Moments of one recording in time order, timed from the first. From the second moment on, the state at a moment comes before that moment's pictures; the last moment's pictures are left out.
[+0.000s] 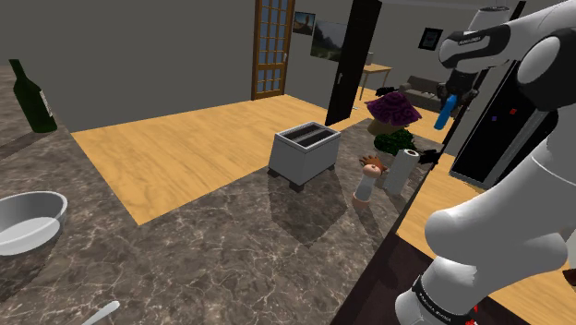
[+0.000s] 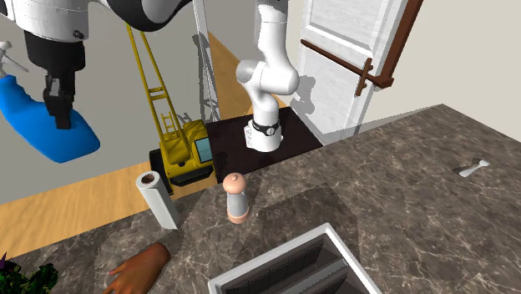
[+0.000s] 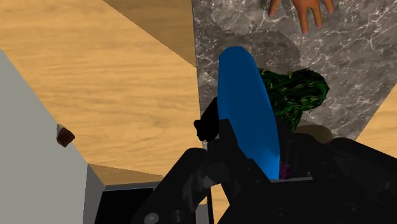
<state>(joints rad) -0.82 -0.12 -0.22 -1.86 -0.22 2.09 0.52</state>
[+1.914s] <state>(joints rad) -1.00 0.51 -0.28 -1.21 0.04 2.09 0.26</state>
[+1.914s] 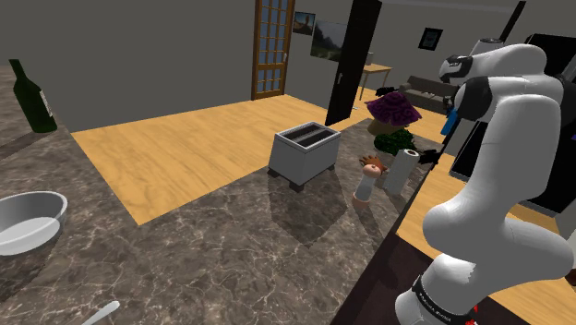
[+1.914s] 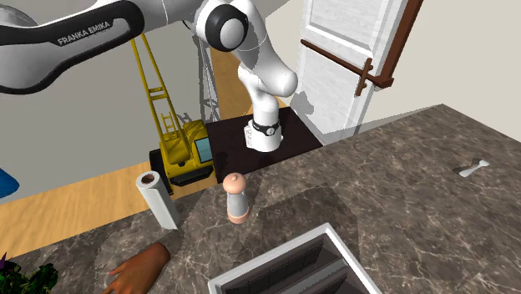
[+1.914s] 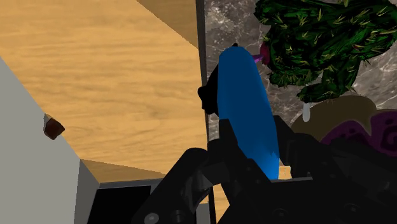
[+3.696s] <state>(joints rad) -0.98 0.57 -0.27 -1.49 0.04 2.43 0.27</state>
